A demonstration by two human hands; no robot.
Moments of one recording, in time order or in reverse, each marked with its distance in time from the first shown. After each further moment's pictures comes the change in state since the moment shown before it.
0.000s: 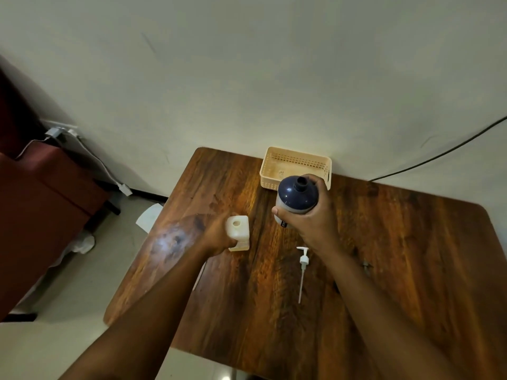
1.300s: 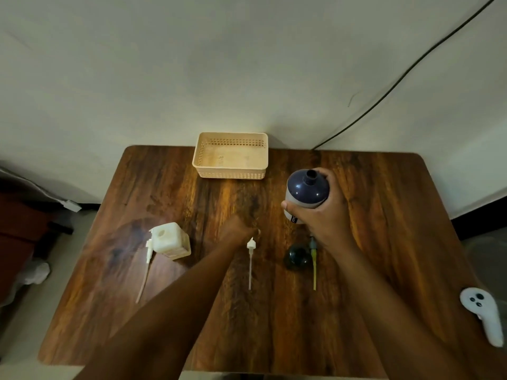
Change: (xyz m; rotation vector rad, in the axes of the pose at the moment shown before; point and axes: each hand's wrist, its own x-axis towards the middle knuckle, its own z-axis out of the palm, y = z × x) left_hand 0.062 0.111 0.199 0.146 -0.155 -0.257; right_hand -0.023 0.066 -0.167 -0.074 0.199 0.127
